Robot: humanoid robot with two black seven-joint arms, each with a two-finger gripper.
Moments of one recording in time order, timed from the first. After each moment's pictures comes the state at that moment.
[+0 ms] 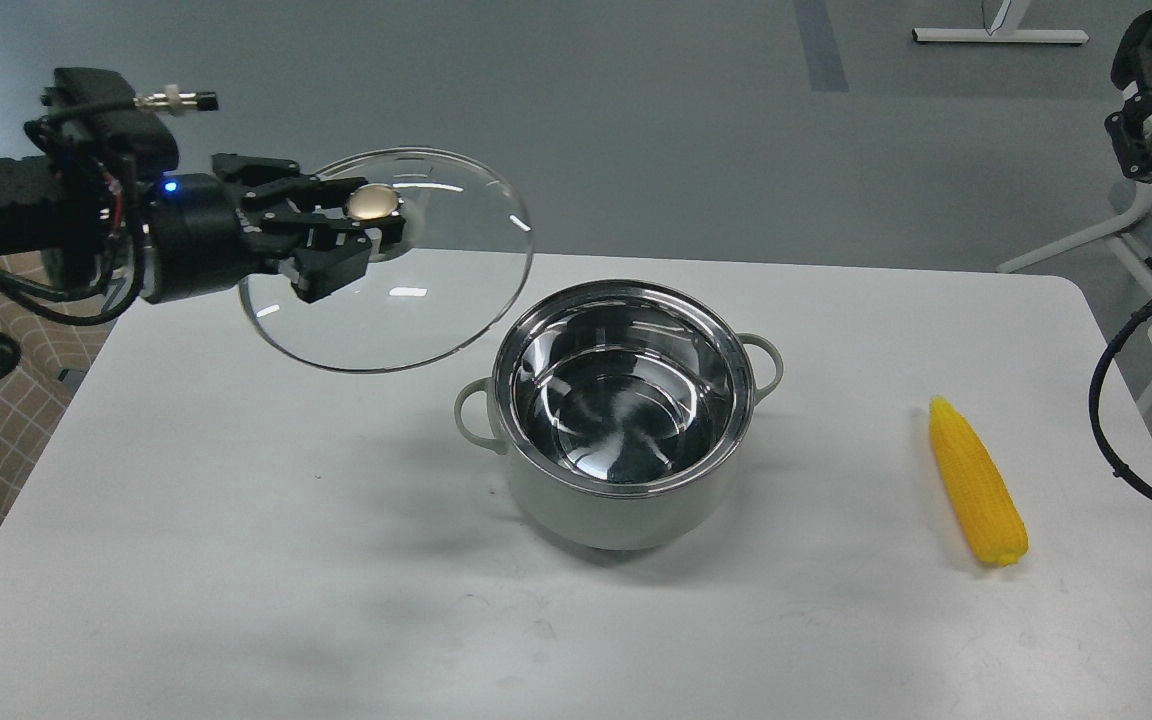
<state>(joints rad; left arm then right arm) -0.69 1.09 -0.71 -1.59 1.87 -0.31 -0.30 0.68 -0.33 1.56 0.74 -0.63 0.49 0.25</state>
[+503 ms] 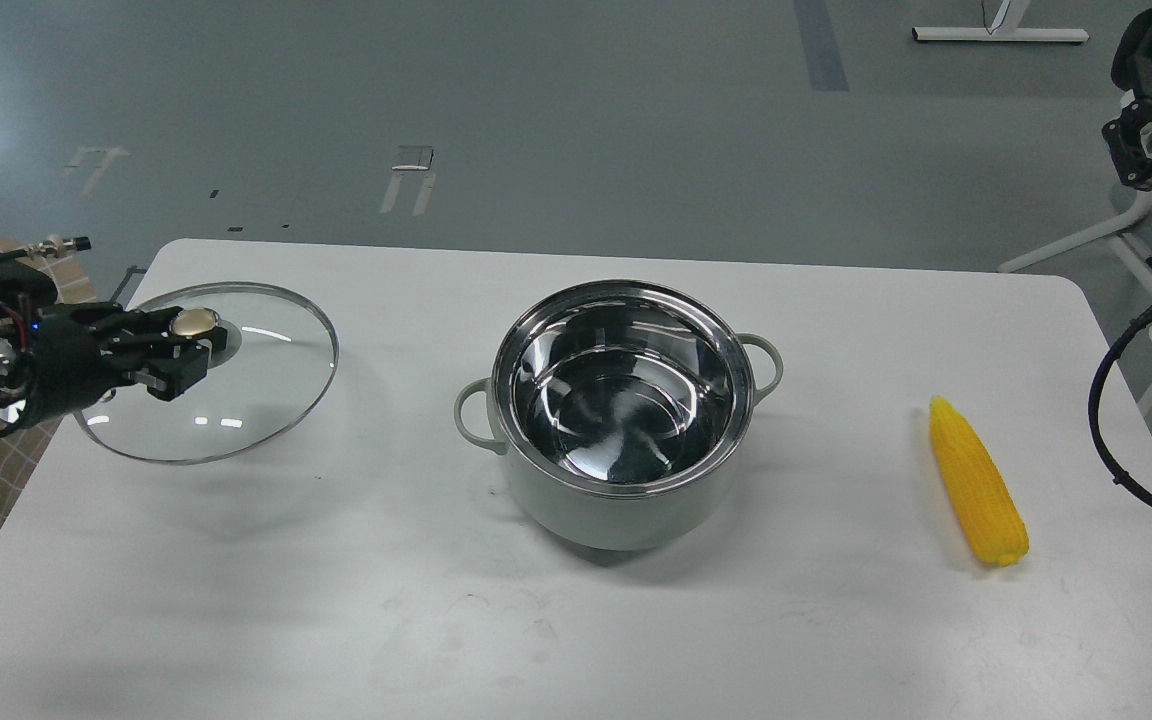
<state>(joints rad) -0.43 1.04 -0.67 -1.26 1.85 -0.12 -0.30 0.66 -0.33 1.56 0.74 -0.63 0.49 0.25</state>
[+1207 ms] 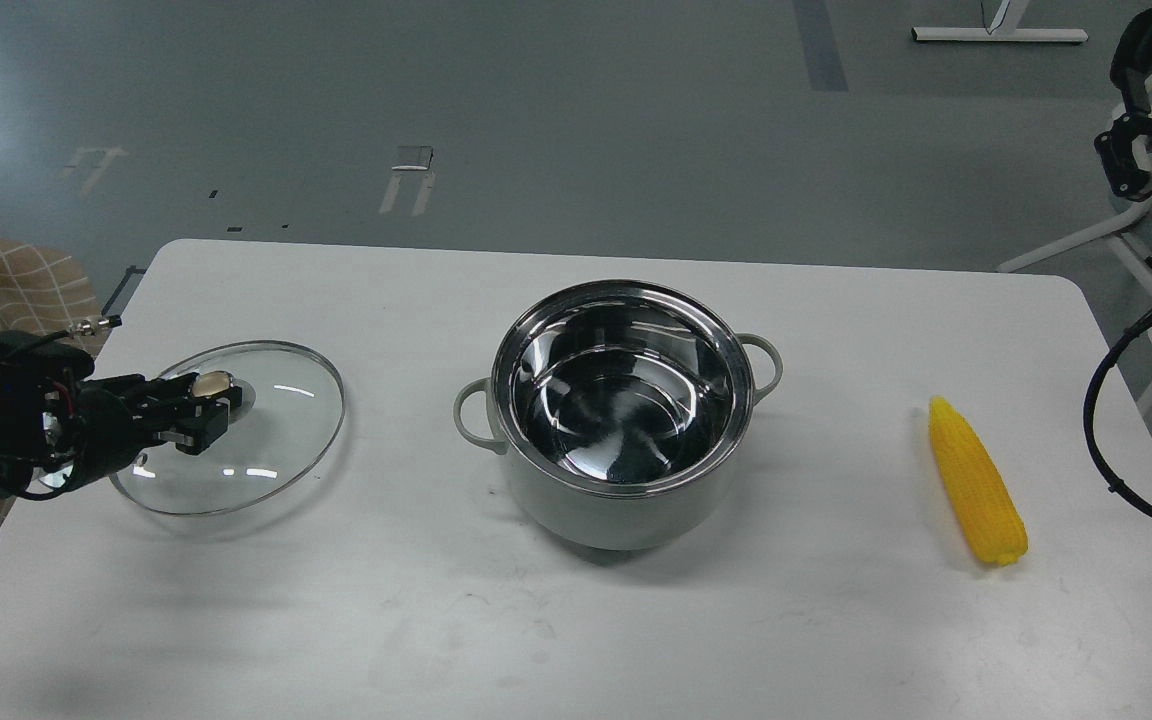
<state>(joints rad) -0.36 0.91 -0.66 -1.11 1.85 -0.04 -0.31 0.64 -0.33 1.56 0.75 -0.63 0.49 0.25</state>
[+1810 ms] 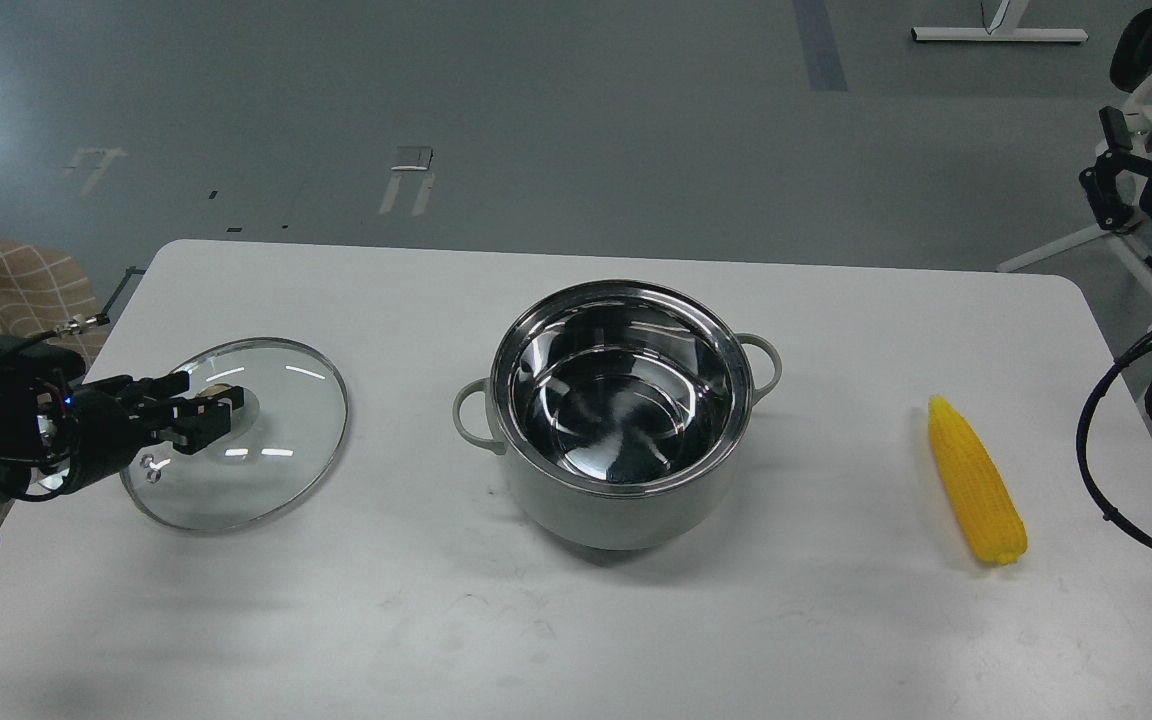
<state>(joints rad) -0.35 0.91 -0.67 -1.12 1.77 -0.03 -0.31 0.59 -0.32 1.56 0.77 -0.63 0.49 0.24</state>
